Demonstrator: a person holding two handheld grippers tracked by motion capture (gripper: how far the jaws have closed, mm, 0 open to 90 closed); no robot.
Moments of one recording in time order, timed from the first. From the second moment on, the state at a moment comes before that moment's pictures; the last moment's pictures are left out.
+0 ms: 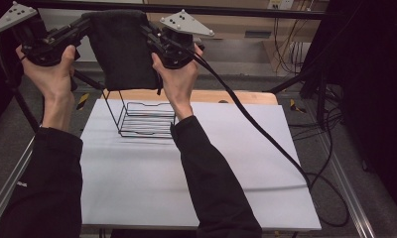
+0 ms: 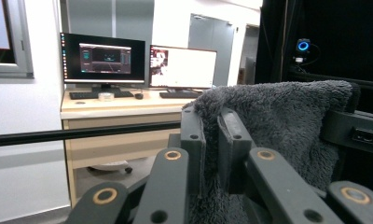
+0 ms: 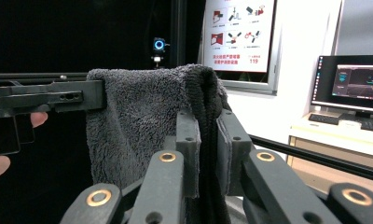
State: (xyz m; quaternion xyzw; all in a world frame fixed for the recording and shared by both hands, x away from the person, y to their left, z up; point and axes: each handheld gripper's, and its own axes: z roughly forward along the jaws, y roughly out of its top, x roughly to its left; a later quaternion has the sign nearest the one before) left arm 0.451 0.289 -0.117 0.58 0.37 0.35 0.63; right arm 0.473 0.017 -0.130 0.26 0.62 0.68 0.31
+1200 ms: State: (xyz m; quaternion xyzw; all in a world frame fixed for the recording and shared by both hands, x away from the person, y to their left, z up) left arm 0.498 0.296 -0.145 0.59 0.39 0.34 0.61; right arm 0.516 0.030 -0.150 0.28 0.65 0.63 0.31
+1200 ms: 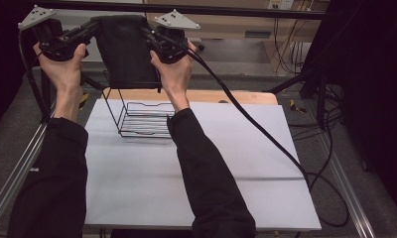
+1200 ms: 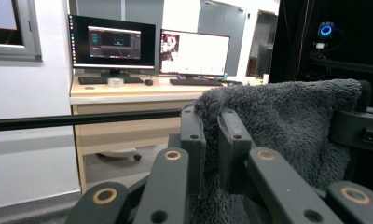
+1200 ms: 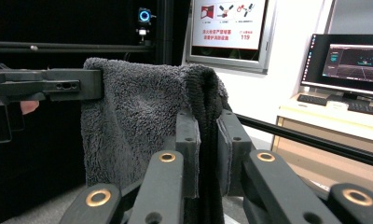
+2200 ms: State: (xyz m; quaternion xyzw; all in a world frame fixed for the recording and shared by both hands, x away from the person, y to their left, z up) left arm 0.474 0.306 -0.177 0.63 0.35 0.34 0.60; right arm 0.498 0.025 -0.183 0.25 0.68 0.62 0.31
